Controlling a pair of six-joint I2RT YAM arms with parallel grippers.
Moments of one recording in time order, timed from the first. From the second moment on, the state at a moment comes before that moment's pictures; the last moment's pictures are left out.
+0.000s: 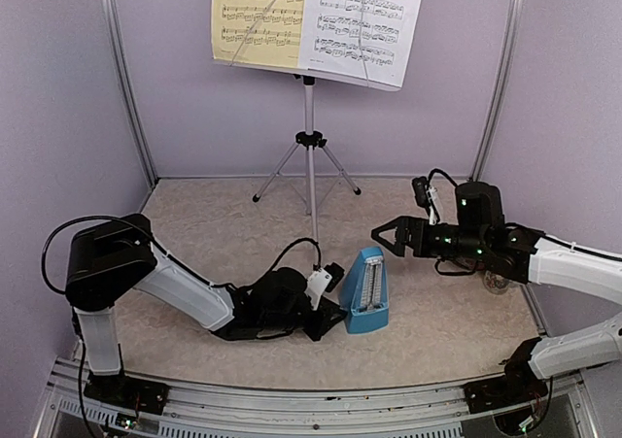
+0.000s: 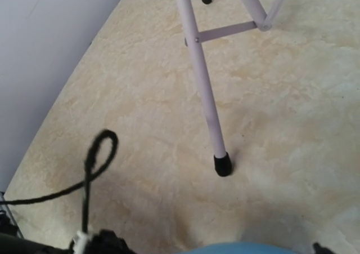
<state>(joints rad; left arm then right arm) -1.14 1.96 0.85 0.61 -0.01 -0.27 0.66 1.12 0.72 0.00 -0.25 0.55</state>
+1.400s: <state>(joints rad) -1.00 2.11 0.87 0.90 0.25 0.16 0.74 1.18 0.79 -0.11 -0.28 0.35</state>
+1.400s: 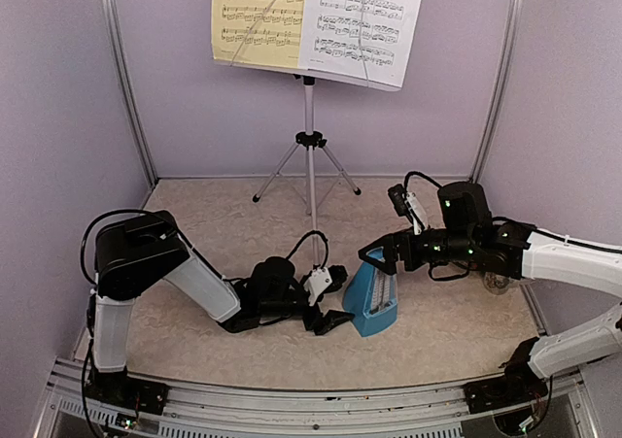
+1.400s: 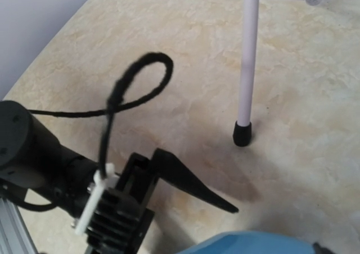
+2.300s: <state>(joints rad) -0.99 2.15 0.90 0.87 0.31 0.16 0.74 1.19 0.81 -0.12 -0.30 0.33</state>
